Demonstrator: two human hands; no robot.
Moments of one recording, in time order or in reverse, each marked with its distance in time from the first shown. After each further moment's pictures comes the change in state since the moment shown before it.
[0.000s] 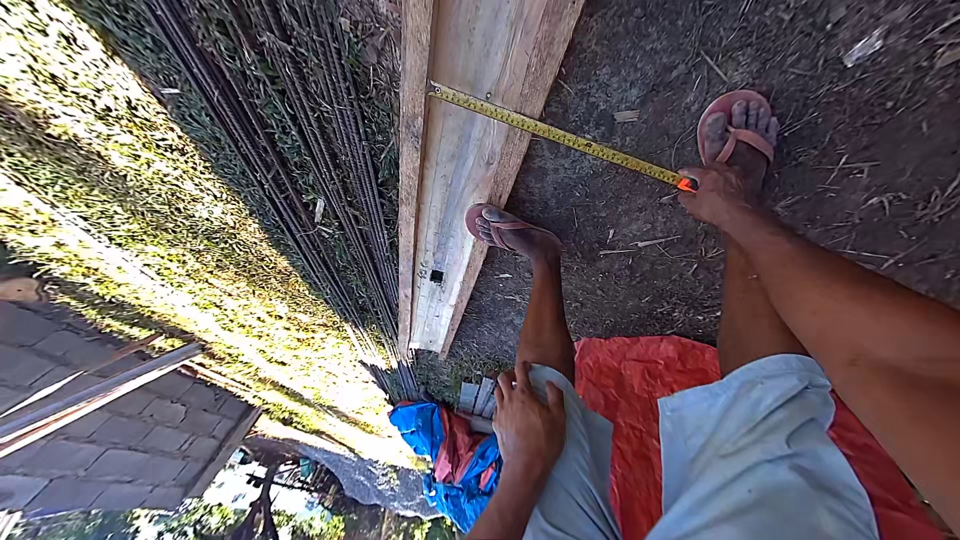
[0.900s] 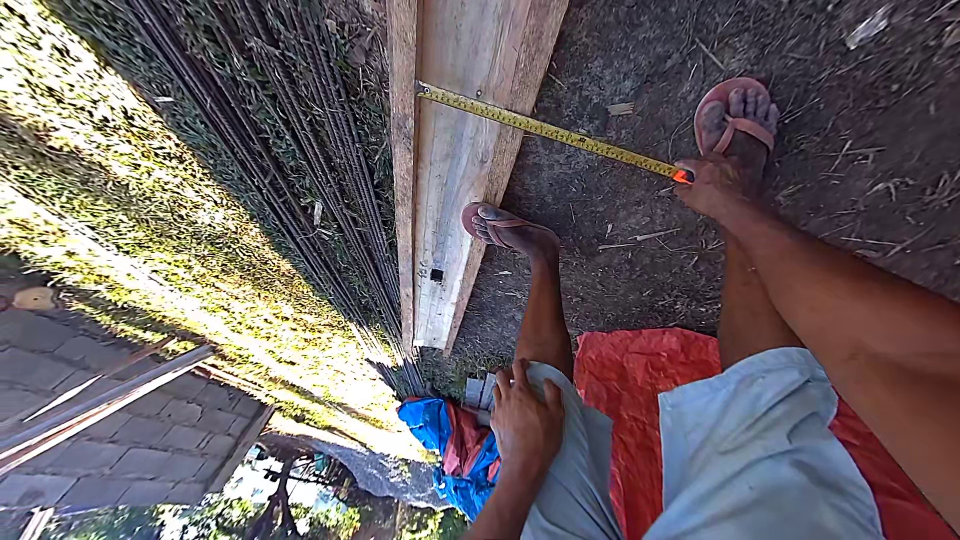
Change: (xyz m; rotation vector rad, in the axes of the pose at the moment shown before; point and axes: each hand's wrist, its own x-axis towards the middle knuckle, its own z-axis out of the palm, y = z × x) left_hand -0.003 0.006 -0.007 0.036 0.000 -0.015; right_hand 0.001 -0.001 -0.001 0.010 -0.008 0.028
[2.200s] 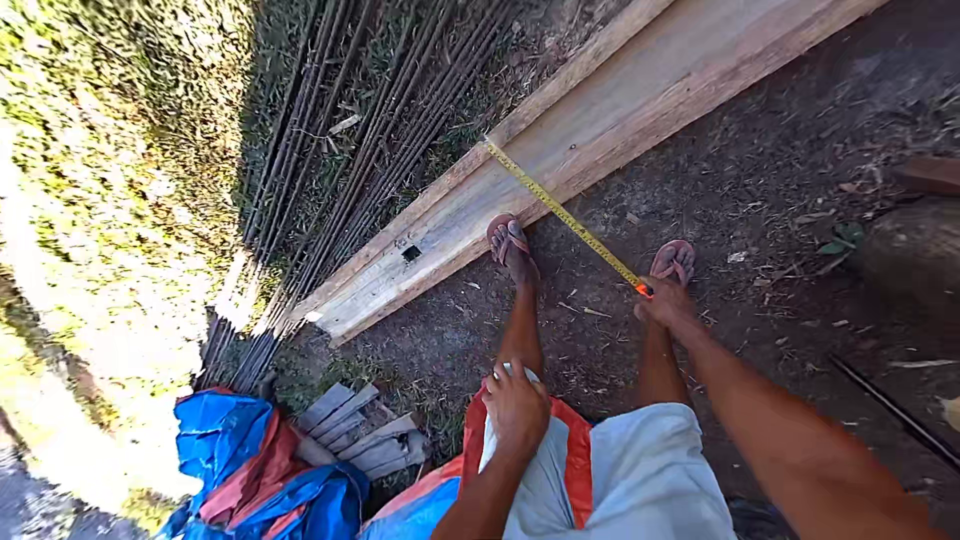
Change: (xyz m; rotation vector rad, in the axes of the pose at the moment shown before) left_hand -0.008 0.002 0.038 -0.371 -0.011 0.090; right_hand -0.117 -0.102 -0.061 -0.420 -0.161 -0.128
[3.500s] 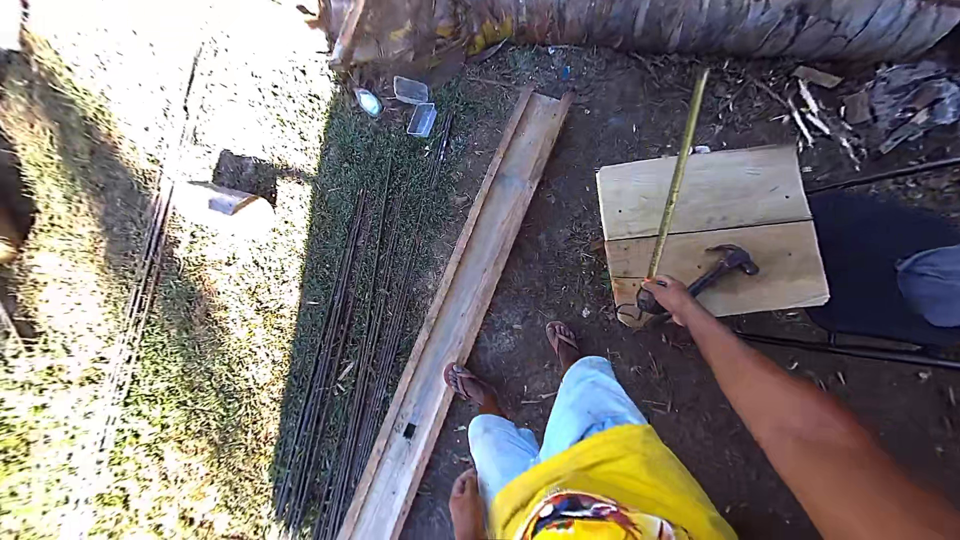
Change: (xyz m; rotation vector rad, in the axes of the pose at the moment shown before) left_hand -0.148 -0.096 0.026 -1.092 0.297 0.359; right_hand -0.349 0.241 -0.180 1.168 0.684 0.152
